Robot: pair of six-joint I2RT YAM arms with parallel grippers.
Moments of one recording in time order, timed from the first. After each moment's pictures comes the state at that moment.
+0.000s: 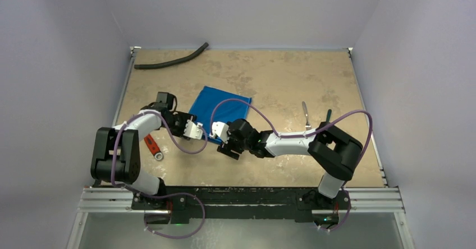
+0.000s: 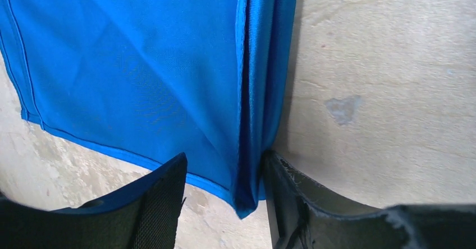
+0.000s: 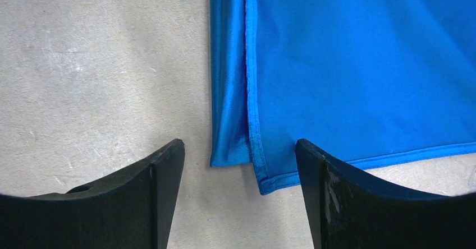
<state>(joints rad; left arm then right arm) -0.08 1.51 0.76 -0.53 0.51 1.78 1.03 1.72 0.86 0.09 0.01 -0.28</state>
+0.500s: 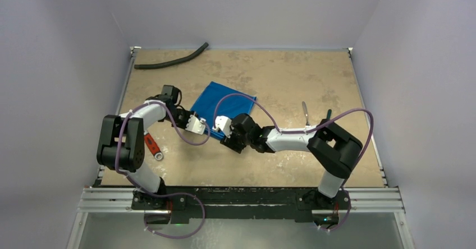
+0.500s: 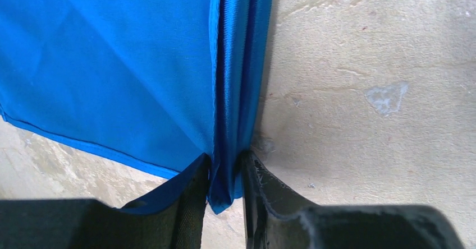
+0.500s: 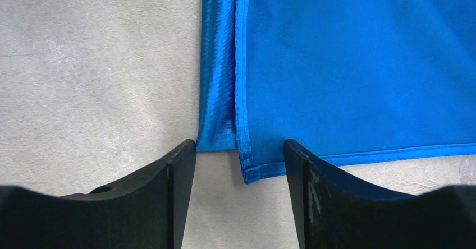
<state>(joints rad) -0.11 1.65 0.91 -0.59 0.45 1.82 0.97 1.73 0.88 0.07 -0.01 -0.27</state>
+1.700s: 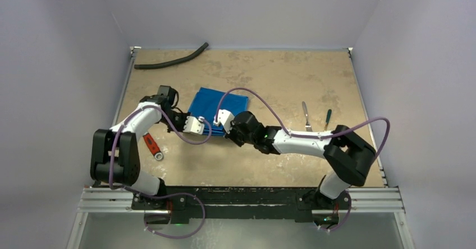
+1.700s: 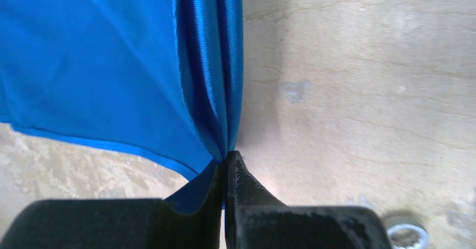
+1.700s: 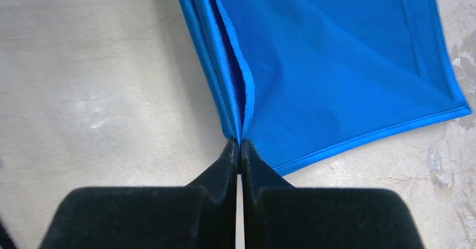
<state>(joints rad) -0.11 1.53 0.92 -0.79 0.45 1.67 0.99 1.63 0.88 0.08 0.01 -0.18</state>
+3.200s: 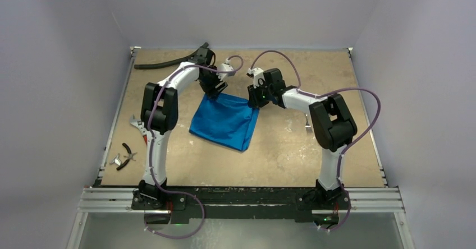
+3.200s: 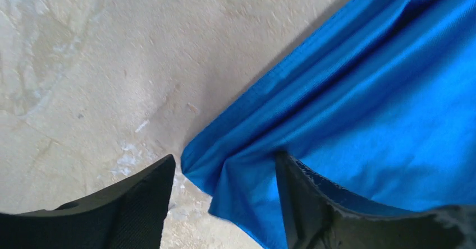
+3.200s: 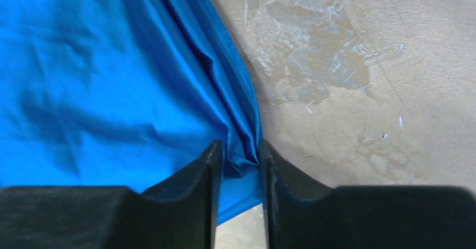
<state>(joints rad) -0.29 2.28 1.89 -0.80 0.31 0.72 0.45 1.94 1.24 -0.08 -0.35 -0.02</state>
